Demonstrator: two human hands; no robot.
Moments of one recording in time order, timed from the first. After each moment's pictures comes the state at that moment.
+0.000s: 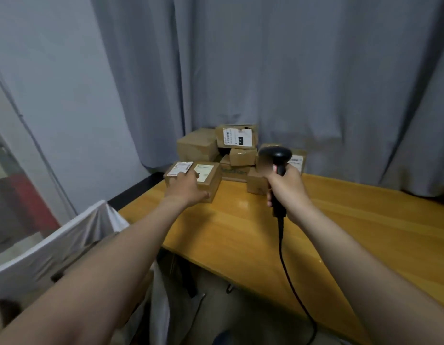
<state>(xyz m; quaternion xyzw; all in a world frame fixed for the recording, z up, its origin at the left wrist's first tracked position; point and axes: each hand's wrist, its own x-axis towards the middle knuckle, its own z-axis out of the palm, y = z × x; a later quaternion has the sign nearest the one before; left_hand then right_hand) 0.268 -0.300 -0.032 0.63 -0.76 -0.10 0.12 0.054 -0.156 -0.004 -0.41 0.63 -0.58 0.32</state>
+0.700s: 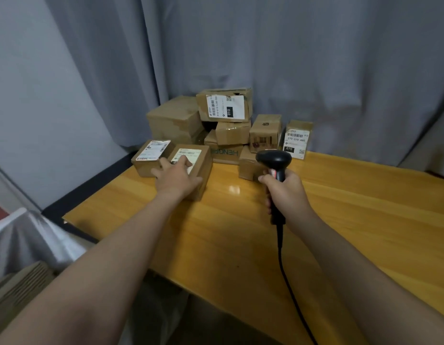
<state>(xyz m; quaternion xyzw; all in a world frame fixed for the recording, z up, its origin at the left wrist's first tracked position) 0.207 -0.416 -0.121 0.67 -0.72 -0.13 0.14 0.005 -0.244 -0.095 -0.36 0.65 -0.56 0.36</state>
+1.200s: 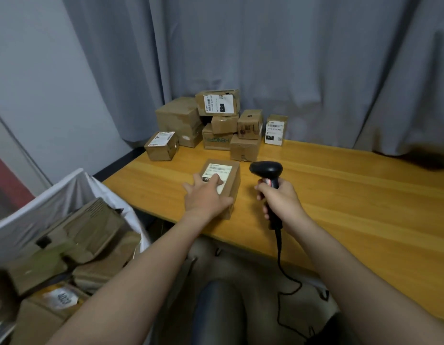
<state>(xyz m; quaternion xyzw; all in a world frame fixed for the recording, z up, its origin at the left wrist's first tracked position) 0.206 -0.196 -0.112 0.59 -0.79 -0.15 0.11 0.050 -0.089 -0.087 -0.34 0.67 -0.54 0.39</state>
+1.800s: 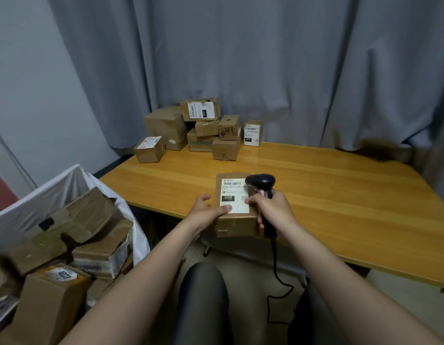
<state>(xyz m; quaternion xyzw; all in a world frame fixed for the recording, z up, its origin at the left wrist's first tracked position) 0.215 -0.108 -0.142 0.53 -0.59 -0.57 0.22 0.053 0.004 -0.104 -0.32 0.70 -0.53 0.36</state>
